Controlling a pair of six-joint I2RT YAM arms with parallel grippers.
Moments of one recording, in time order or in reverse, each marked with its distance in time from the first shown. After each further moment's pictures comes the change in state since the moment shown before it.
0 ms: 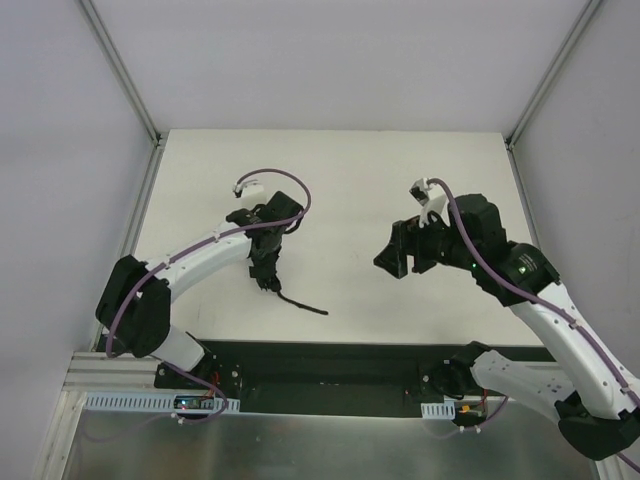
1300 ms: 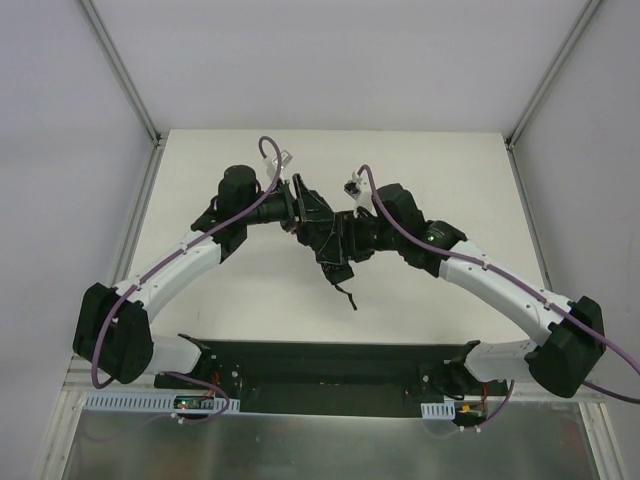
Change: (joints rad) left arm 0.169 -0.167 -0.133 0.845 1.440 -0.157; right arm 0.130 0.364 -0.079 0.425 -0.164 0.287
